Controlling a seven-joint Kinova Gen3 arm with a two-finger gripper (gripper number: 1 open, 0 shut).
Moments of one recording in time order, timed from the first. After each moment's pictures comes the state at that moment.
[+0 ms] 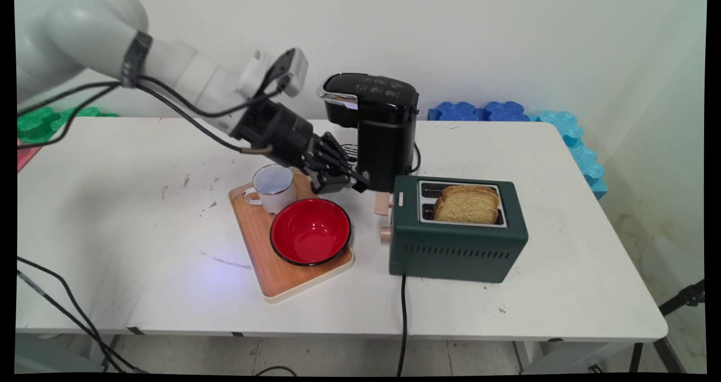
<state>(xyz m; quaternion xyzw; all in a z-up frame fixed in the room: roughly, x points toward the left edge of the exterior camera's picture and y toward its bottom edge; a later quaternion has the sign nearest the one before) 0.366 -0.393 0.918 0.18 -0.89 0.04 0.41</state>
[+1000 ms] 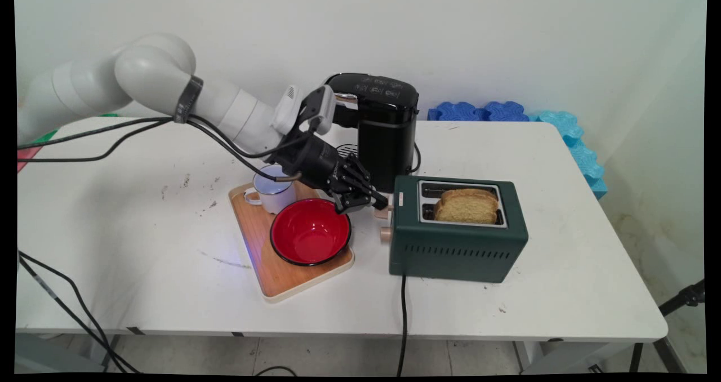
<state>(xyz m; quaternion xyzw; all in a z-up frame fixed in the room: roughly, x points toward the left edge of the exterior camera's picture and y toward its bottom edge) 0.342 -0.414 0.859 0.13 -0.90 0.05 0.41</state>
